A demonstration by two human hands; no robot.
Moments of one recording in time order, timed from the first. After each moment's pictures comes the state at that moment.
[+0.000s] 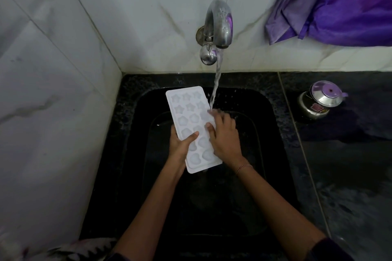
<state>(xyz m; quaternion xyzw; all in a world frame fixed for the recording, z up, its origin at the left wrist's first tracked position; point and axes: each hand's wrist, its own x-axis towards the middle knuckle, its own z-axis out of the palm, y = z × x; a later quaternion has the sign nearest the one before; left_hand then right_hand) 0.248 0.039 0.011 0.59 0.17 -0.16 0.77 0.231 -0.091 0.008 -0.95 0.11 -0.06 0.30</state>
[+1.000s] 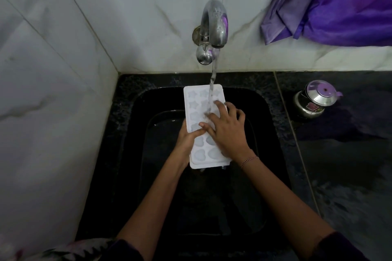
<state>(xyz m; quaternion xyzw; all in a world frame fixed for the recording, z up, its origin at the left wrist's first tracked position) 0.257 0.018 0.022 0.57 0.10 -0.26 0.77 0.236 -0.112 0.026 -0.99 0.02 -0.09 0.06</state>
